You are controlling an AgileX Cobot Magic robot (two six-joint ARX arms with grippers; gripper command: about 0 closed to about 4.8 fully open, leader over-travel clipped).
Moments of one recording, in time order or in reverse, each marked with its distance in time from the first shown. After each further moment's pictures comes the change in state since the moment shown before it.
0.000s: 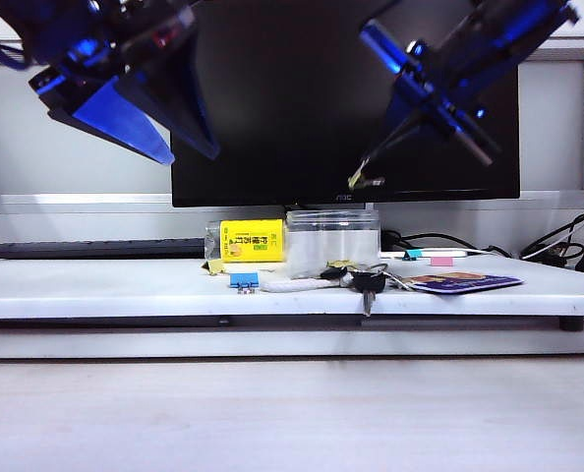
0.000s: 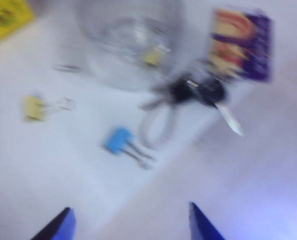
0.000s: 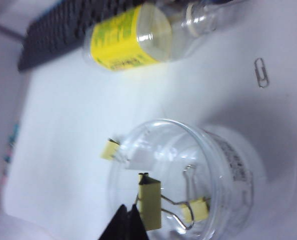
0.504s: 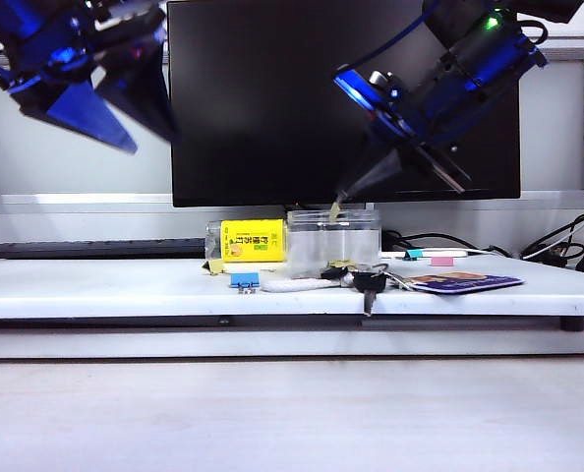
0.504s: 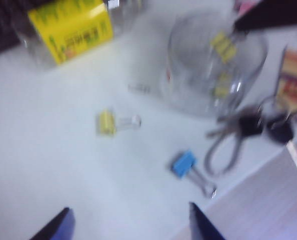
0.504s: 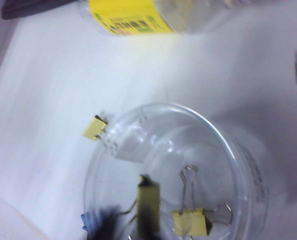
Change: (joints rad) left arm 0.148 0.001 0.009 0.070 0.039 -0.002; right arm 0.034 0.086 -0.001 0.042 -0.023 -0.165
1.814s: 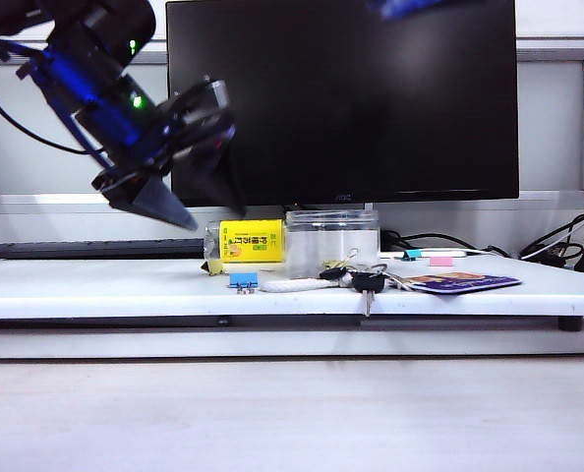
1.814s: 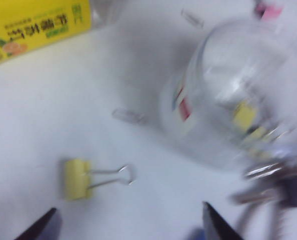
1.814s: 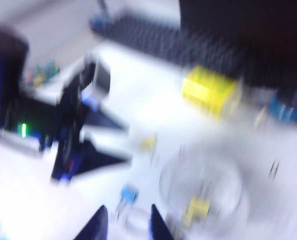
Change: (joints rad) left arm 0.095 0.465 0.240 0.094 0.183 -0.043; right arm 0.000 -0.404 0.030 -0.253 -0.048 -0.446
